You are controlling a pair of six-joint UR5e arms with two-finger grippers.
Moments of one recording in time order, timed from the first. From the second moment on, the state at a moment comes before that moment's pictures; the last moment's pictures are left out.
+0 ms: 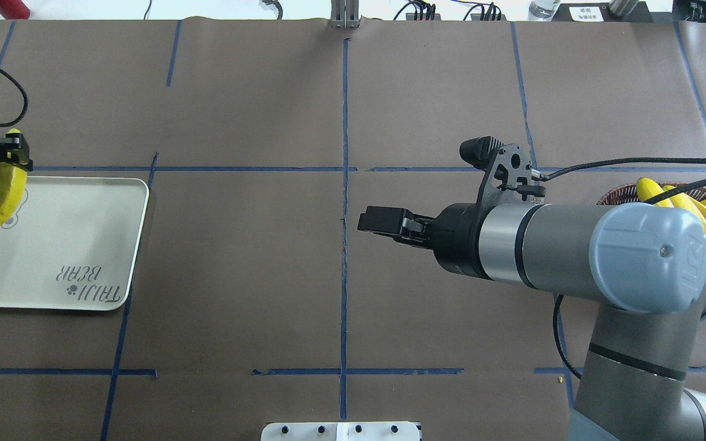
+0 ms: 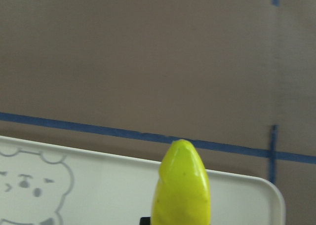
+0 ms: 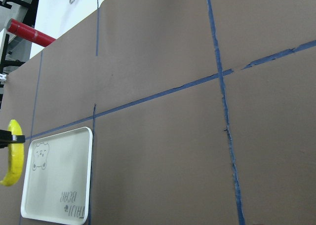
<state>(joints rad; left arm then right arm) -1.11 -1.64 -1.71 -1.90 -2.15 -0.85 0.43 -1.21 2.18 -1.15 1.64 1.55</state>
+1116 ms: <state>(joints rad) -1.11 -1.59 -1.50 -2.07 -2.16 -0.97 0.44 -1.21 2.19 -1.18 1.65 1.53</state>
